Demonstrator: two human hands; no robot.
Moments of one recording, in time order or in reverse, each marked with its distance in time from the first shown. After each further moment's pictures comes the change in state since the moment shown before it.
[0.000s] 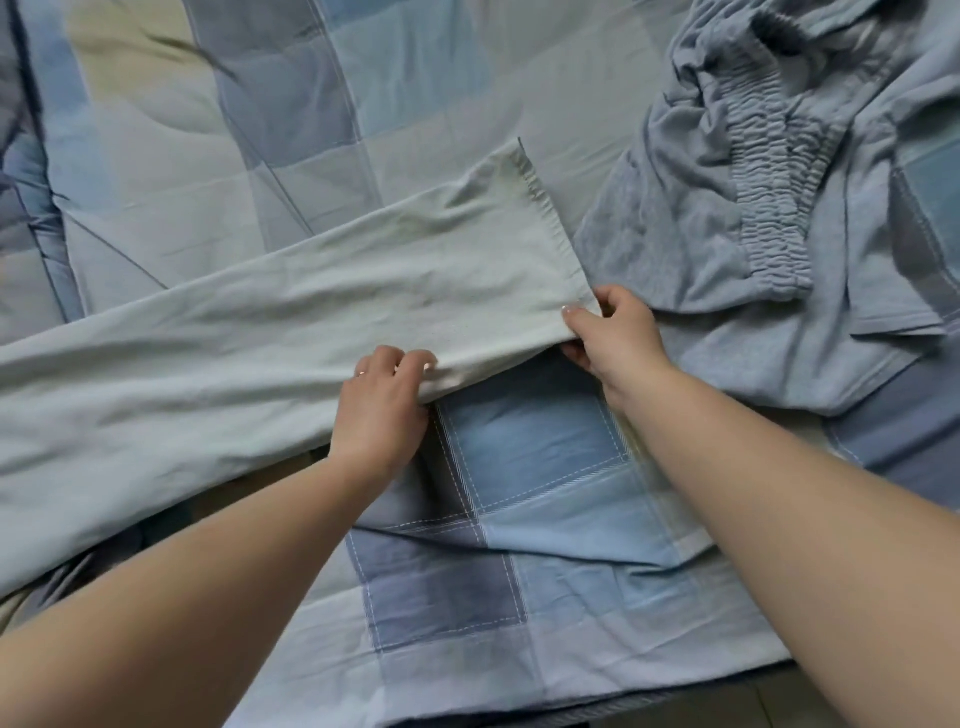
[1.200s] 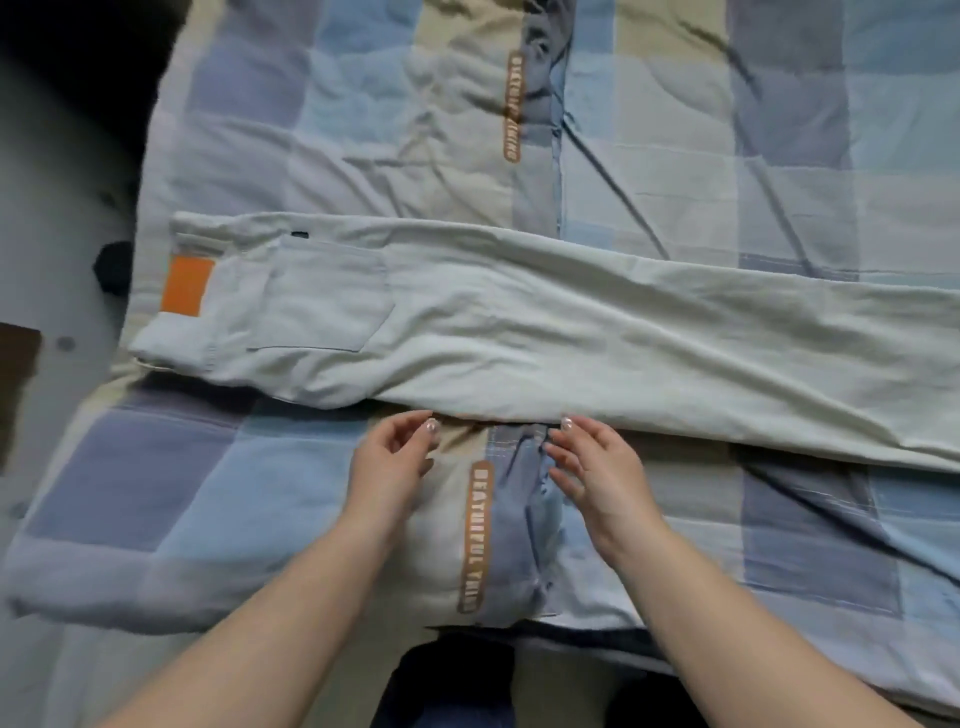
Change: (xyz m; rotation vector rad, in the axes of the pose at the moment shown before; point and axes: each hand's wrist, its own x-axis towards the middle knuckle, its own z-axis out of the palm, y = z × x) left_hand -0.279 -0.360 -0.042 -1.510 0.363 -0.823; right_hand -0.308 0.131 0.352 -0.051 -0.270 0.279
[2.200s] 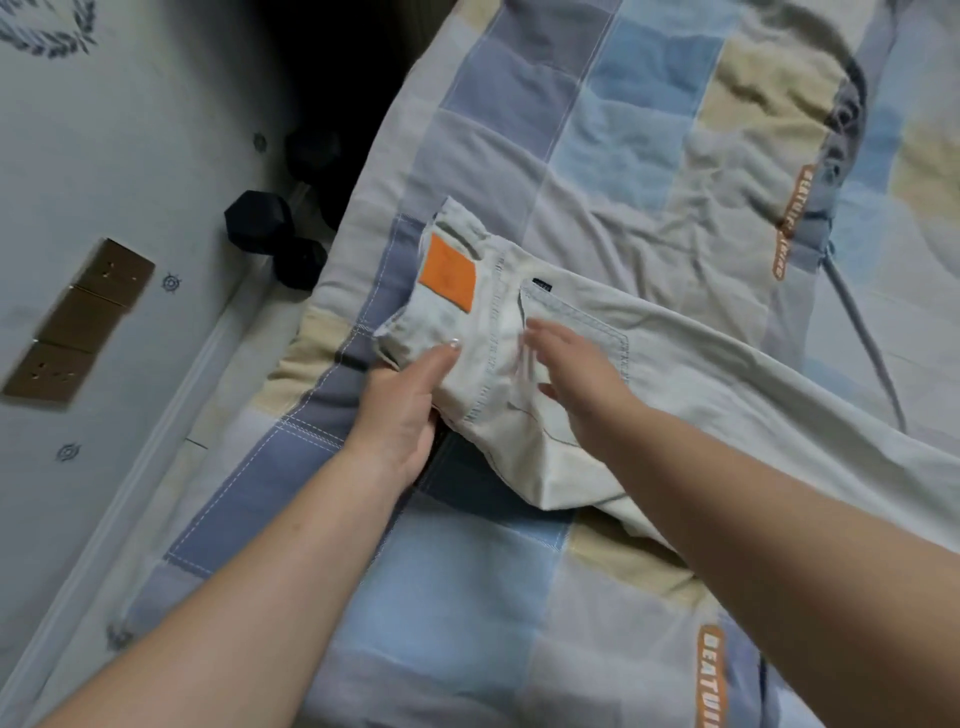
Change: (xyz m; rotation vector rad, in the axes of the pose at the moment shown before) left_hand 0.148 0.103 -0.201 -0.724 0.074 0.053; right_hand 0.055 -0.019 0.345 -0.705 -0.321 -0.260
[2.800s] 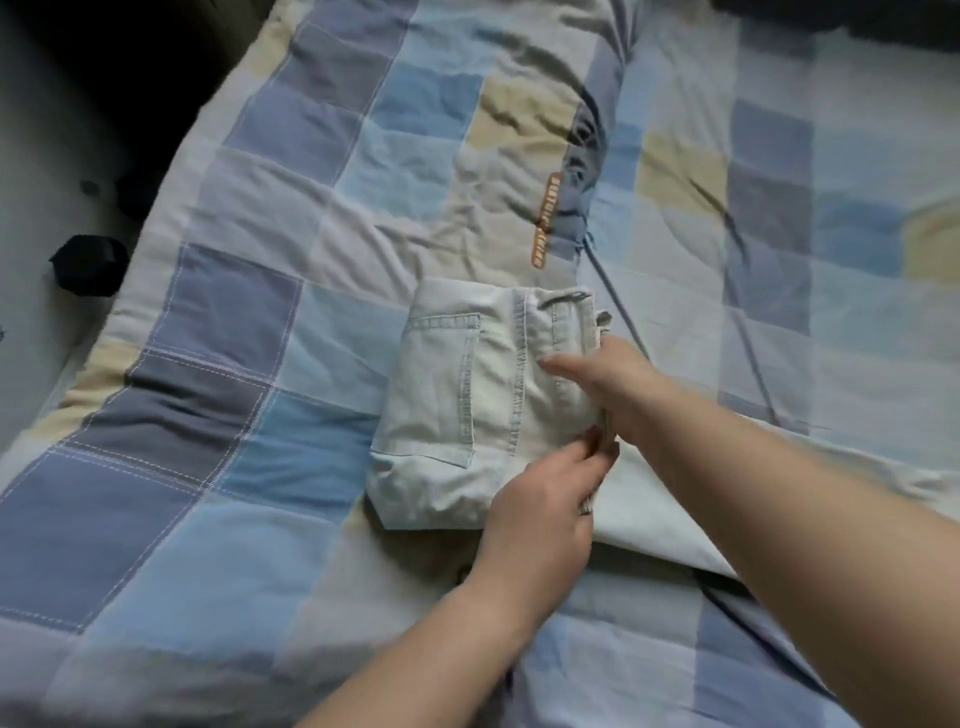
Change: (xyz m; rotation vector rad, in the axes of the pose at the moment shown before) left_hand -0.198 -0.149 0.185 1.105 -0.737 0.571; right_hand -0.078 0.008 -0.254 -0.169 0.233 0.109
